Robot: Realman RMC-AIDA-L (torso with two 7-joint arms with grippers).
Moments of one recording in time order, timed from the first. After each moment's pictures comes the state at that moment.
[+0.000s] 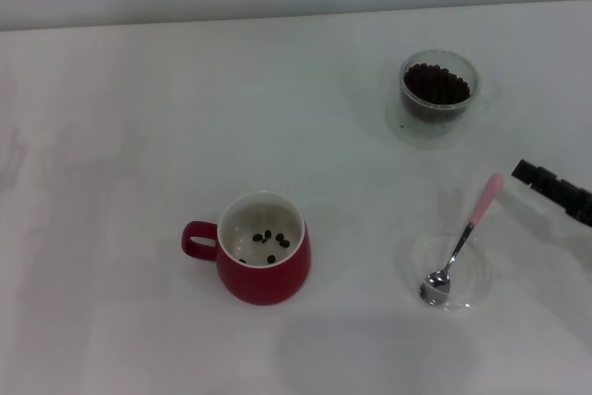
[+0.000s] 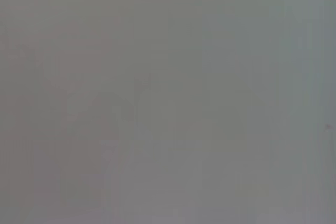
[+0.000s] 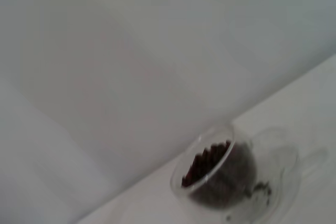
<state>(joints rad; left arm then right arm) -0.40 -2.08 2.83 0.10 -1.52 1.42 -0.14 0.17 1.92 -1.31 -0.13 -0.80 -1.36 1.35</state>
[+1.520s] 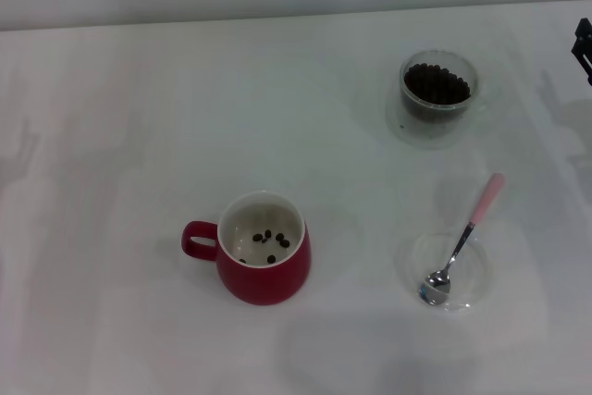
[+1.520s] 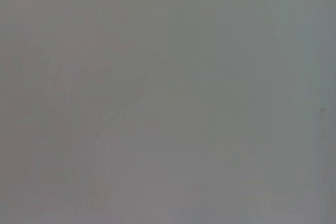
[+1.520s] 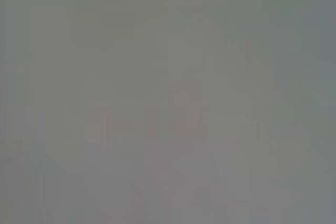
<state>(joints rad) -0.44 -2.08 2.83 0.10 -1.52 1.35 -0.14 0.44 2.02 -0.79 0.01 -0.54 -1.13 0.21</state>
